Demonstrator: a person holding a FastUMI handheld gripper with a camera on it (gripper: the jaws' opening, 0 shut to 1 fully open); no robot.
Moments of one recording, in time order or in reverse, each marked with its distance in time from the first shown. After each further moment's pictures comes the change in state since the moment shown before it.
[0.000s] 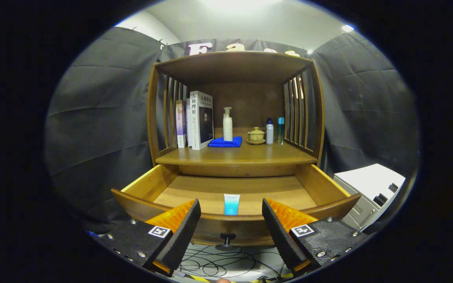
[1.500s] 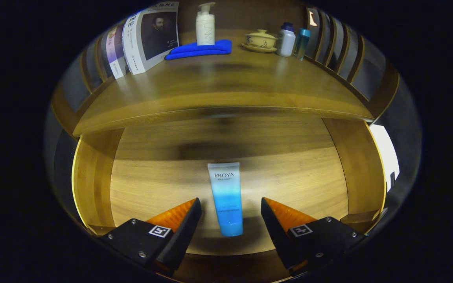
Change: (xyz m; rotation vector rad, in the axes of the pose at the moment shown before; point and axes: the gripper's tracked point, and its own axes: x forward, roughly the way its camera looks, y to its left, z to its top) arm 0.161 -0.006 -0.115 0.027 0.838 -0.146
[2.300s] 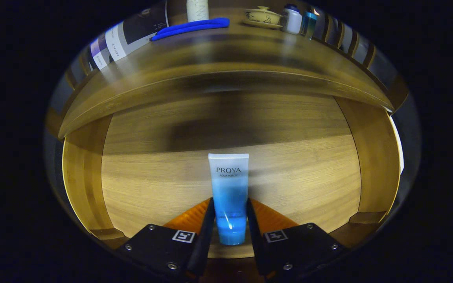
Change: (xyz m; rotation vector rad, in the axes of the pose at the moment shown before) arm 0.030 0.005 -0.019 0.024 0.144 0.031
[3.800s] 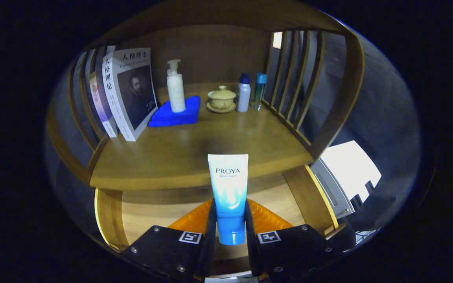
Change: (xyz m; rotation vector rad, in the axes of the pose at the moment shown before) arm -0.146 -0.051 0.112 0.063 -0.447 -0.149
